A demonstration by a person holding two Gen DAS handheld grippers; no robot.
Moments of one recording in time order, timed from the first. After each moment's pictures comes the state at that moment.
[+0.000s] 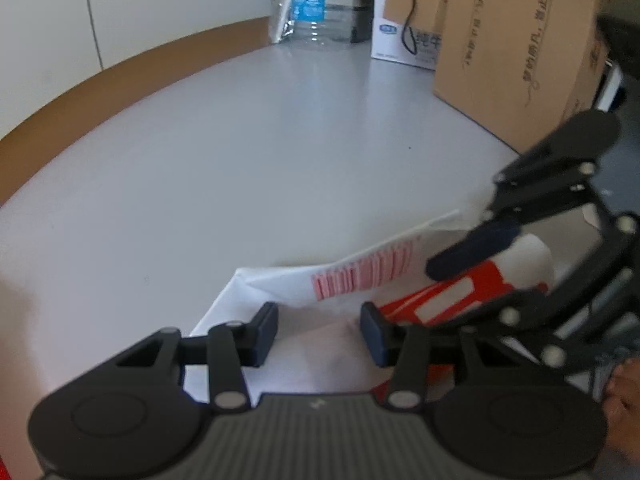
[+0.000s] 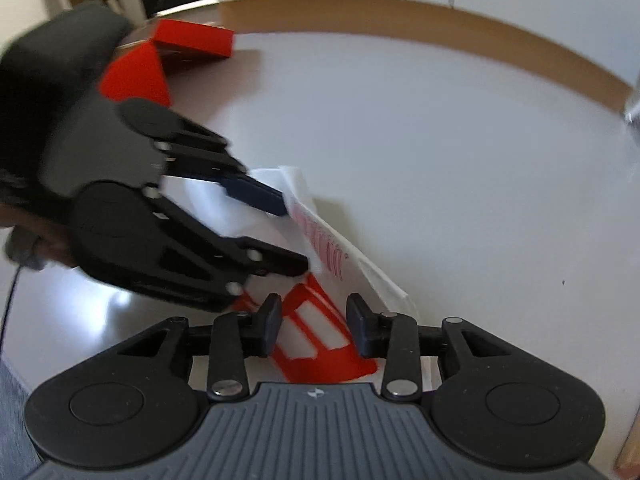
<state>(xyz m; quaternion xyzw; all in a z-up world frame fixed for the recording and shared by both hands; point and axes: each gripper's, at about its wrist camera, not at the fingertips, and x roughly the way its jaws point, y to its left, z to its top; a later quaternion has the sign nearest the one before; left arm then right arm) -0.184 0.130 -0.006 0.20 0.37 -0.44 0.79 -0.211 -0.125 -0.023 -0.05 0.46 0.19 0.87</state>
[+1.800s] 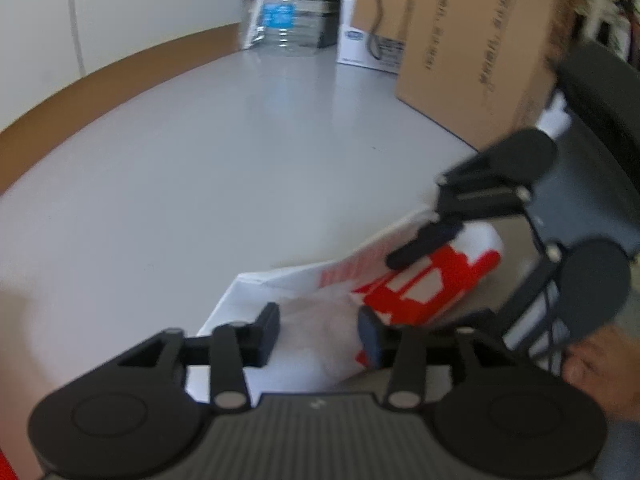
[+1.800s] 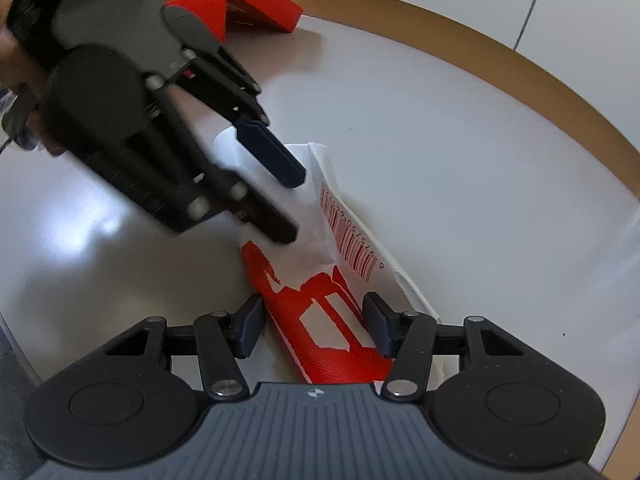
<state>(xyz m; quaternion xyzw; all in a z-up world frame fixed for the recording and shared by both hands) -0.202 0.268 0.063 0.22 0.35 -0.51 0.75 -0.234 -0.131 -0.024 -0.13 0.45 0.22 0.86</state>
